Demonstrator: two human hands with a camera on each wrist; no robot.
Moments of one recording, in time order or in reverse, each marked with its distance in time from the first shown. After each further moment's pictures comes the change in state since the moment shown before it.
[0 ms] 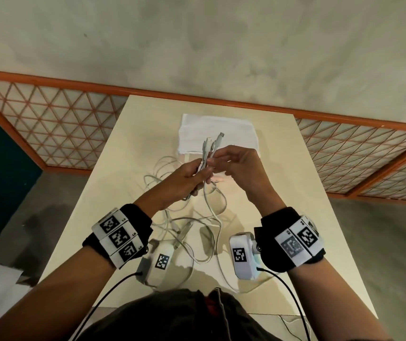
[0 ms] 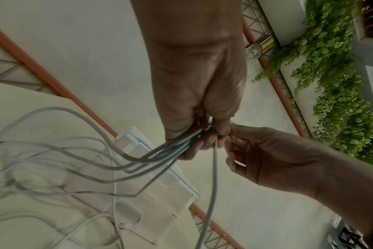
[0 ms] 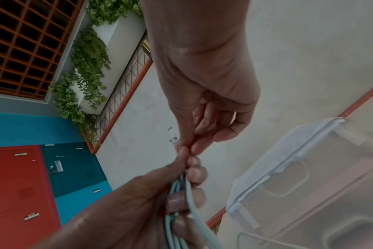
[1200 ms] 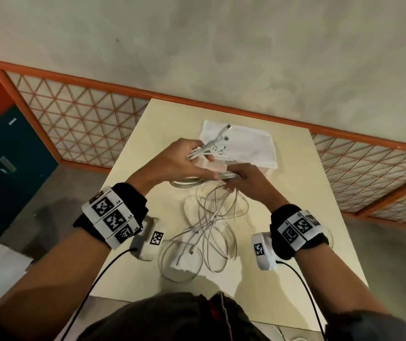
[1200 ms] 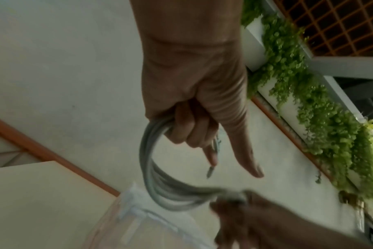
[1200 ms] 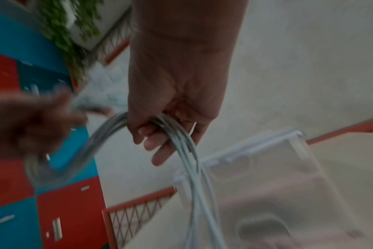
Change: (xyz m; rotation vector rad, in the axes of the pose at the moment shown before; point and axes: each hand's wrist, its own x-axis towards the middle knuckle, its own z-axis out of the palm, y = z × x) left_hand -0.024 0.035 -0.059 0.301 0.121 0.078; right_hand 0.021 0.026 0.005 -0.585 -0.334 -0.149
